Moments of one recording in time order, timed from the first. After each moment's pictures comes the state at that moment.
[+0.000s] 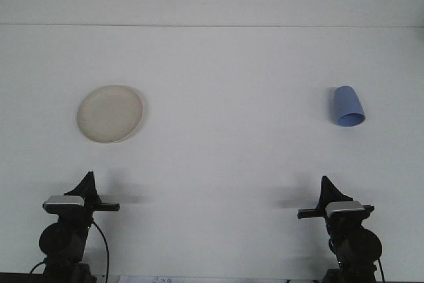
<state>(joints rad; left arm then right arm) -0.08 0.00 0.03 -0.01 -0.11 0.06 0.04 0.00 0.01 -0.11 -0.08 0.07</state>
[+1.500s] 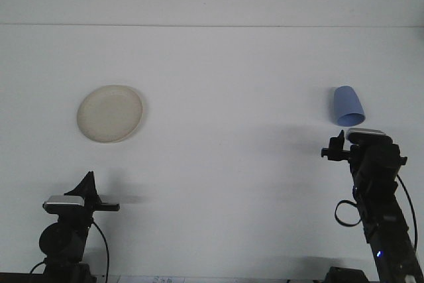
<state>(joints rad) -0.08 0.00 0.03 -0.01 -0.11 0.06 -0.13 0.96 0.65 -0.09 0.10 -0.05</state>
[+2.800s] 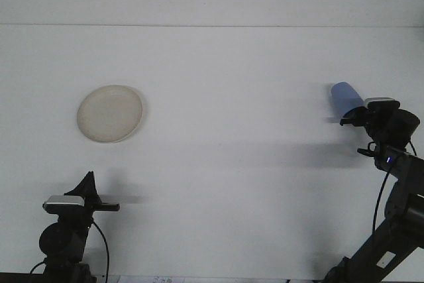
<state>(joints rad) -0.08 0.00 0.03 -0.01 -0.11 0.06 -0.44 1.93 0.99 0.56 -0.50 -0.15</state>
